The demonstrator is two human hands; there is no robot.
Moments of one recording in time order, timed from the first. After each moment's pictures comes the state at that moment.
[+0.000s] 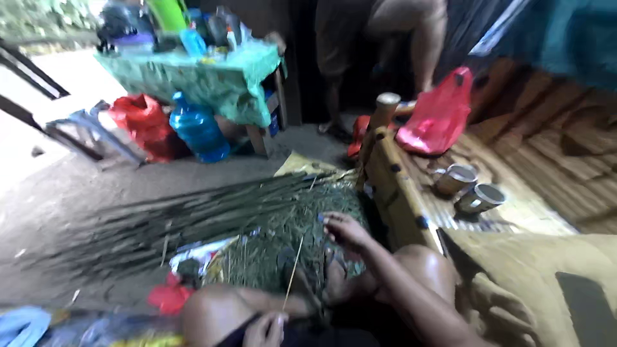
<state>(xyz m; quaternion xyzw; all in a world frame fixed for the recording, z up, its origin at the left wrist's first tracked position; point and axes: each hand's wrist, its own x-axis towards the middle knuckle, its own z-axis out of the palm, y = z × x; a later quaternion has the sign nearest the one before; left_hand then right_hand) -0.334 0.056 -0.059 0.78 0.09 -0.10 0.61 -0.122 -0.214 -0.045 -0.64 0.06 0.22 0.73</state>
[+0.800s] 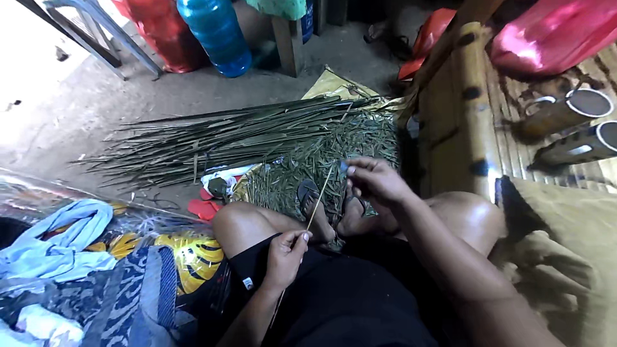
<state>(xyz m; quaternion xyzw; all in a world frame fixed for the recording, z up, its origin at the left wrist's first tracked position) -0.327 0.053 -0.066 0.73 0.07 -0.04 0.68 -0.161 -0.191 -0.044 -0.65 -0.01 0.28 0.71</state>
